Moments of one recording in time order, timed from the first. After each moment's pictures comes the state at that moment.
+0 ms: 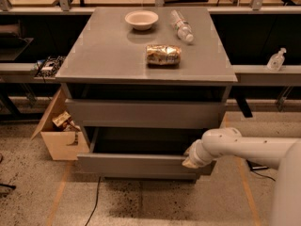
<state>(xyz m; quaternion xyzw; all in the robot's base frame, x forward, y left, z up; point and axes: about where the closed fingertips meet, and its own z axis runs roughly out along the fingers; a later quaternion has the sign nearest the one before) 0.581 -0.171 0.441 -0.59 0.78 0.04 0.19</state>
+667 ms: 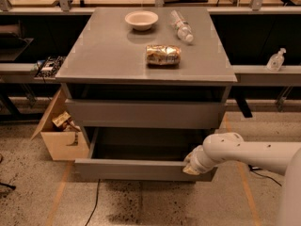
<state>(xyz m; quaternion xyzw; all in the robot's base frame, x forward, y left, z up) 0.550 -0.170 0.435 -0.59 0.79 0.05 0.17</state>
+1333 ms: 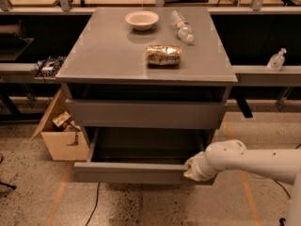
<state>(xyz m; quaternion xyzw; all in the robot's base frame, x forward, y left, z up) 0.520 -0.172 0.428 -0.58 0.79 0.06 0.17</state>
